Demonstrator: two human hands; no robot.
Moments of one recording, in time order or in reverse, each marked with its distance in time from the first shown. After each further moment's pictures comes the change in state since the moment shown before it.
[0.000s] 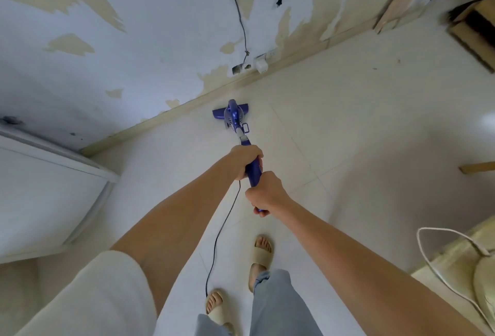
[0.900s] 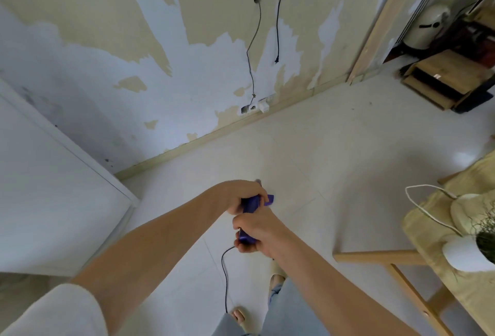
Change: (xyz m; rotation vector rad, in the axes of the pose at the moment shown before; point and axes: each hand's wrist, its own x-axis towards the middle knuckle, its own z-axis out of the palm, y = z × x) left_hand -0.184 -0.147 -0.124 0.429 -0.248 -0.085; right_hand -0.227 0.023 0.175 0.443 -0.085 0.011
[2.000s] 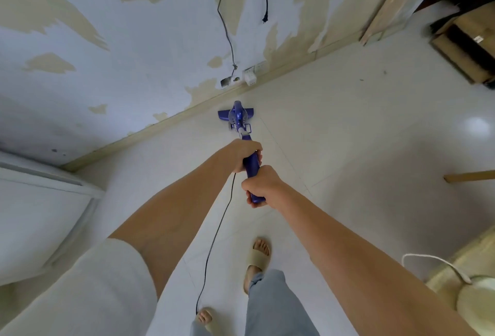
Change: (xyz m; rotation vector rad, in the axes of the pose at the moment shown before) left_hand 0.192 0.277 -0.001 -0.462 0.158 0.094; right_hand 0.249 -0.173 -0.207 -0.241 0.059 0.085
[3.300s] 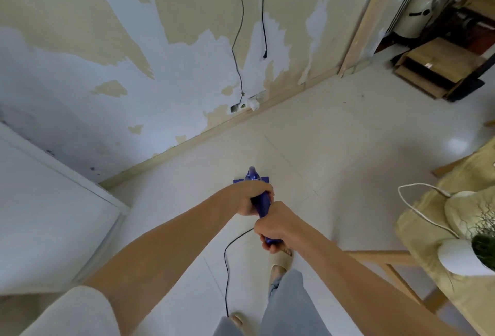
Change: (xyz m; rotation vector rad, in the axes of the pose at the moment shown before) left_hand -0.164 -0.208 -0.096 0.120 -0.197 -0.056; right_hand -0.215 0.141 0.154 -0.170 0.058 -0.052
